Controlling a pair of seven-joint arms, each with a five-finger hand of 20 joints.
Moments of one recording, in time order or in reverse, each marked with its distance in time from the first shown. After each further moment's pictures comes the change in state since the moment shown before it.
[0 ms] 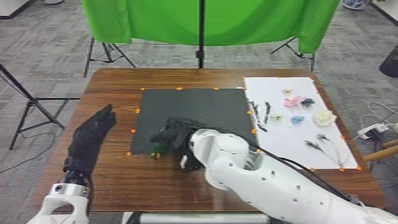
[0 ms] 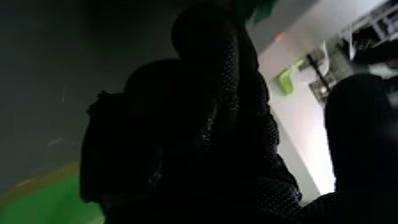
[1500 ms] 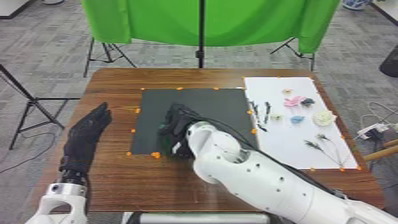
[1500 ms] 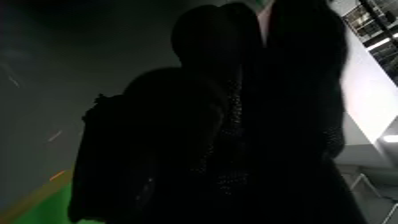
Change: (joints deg) left arm 0.0 0.7 0.0 -0.2 -1.0 1.5 1.2; right arm 2.9 -5.0 -3.0 9.4 2.9 16.6 0.9
